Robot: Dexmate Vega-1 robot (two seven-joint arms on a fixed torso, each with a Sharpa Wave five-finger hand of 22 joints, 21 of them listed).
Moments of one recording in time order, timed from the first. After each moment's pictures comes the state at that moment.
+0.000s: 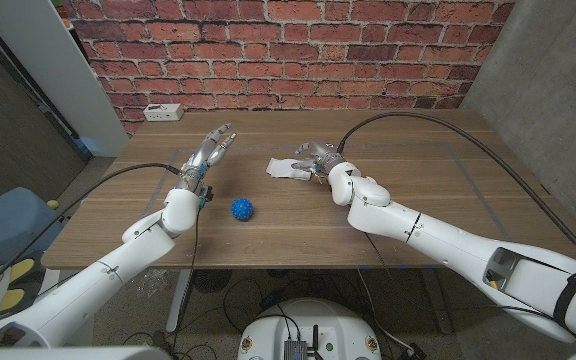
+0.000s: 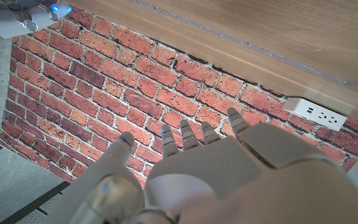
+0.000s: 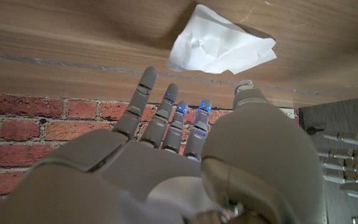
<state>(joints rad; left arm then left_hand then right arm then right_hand) 0.98 0.74 0.42 -1.63 0.09 -0.04 0.47 0.08 0.06 0.52 0.07 0.21 0.07 -0.19 0.18 0.17 0.04 -0.07 0.20 0.18 -0.11 -0.01 0.18 0.17 -0.09 0.12 0.28 0.20 -0.55 -0.48 -0.98 -1.71 -0.45 -0.68 -0.10 0.90 0.06 0.14 0.06 0.27 0.52 -0.10 0.19 0.19 0.37 -0.02 0.20 0.27 0.48 -0.05 0.22 0.56 0.29 0.10 0.91 0.17</state>
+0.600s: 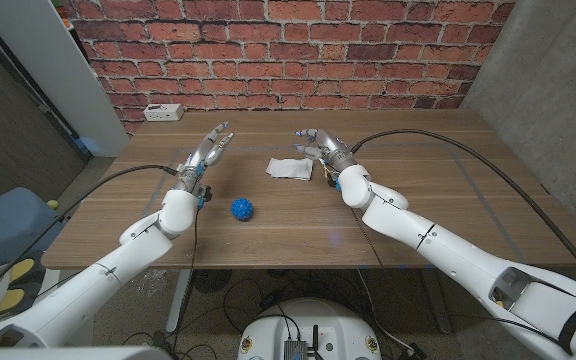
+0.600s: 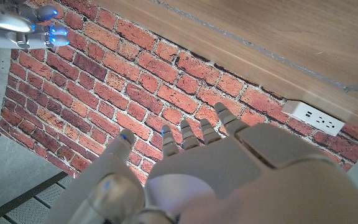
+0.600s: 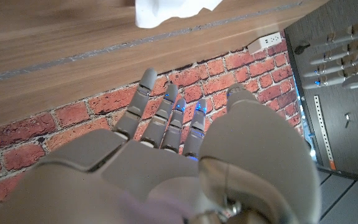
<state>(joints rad) 0.99 0.74 0.40 -1.62 0.05 -0.09 0.47 0.10 0.07 0.53 0.05 0.20 0.07 -0.15 0.18 0.17 0.03 -0.07 0.20 0.18 -0.05 -0.04 0.18 0.17 0.02 -0.01 0.30 0.20 -0.67 -0.46 -0.80 -1.65 -0.22 -0.29 -0.31 0.90 0.09 0.18 0.05 0.25 0.50 -0.07 0.18 0.19 0.39 0.01 0.21 0.27 0.48 -0.04 0.22 0.54 0.30 0.09 0.89 0.17</state>
